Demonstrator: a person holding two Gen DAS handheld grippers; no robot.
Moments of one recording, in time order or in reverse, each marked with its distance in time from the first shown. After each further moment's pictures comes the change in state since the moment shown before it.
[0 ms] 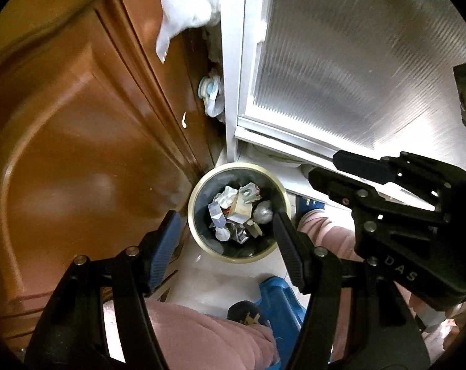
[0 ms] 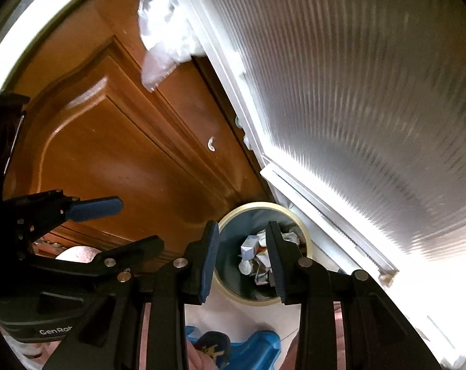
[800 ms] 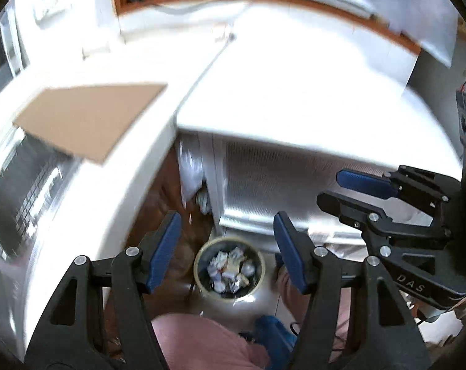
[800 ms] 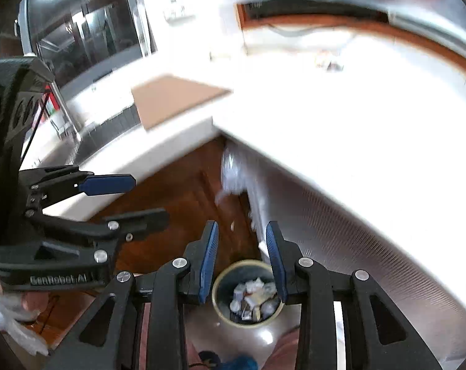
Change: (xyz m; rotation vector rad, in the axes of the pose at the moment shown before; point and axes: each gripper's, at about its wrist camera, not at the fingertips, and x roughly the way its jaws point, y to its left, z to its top) left arm -0.247 -0.007 0.040 0.105 -0.362 -0.065; right arm -0.233 0.070 0.035 -0.135 -0.307 -0.076
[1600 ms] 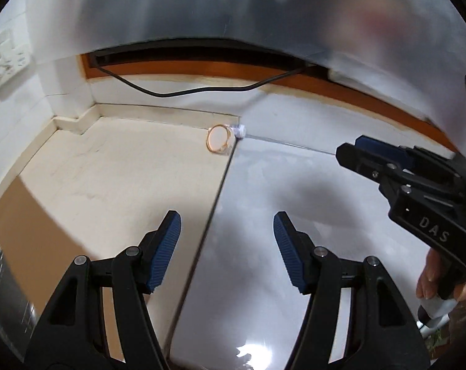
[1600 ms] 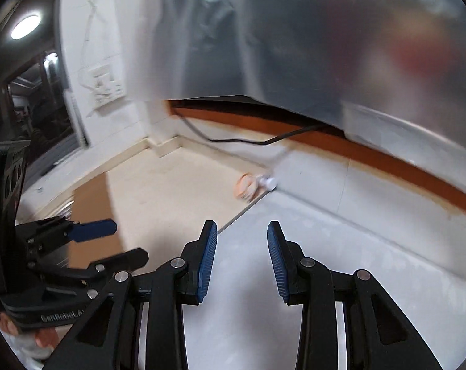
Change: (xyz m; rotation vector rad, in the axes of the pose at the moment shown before) left arm 0.126 0.018 0.291 -0.030 -0.073 0.010; right arm 0.033 -0.189 0.290 0.071 -0.156 -0.139
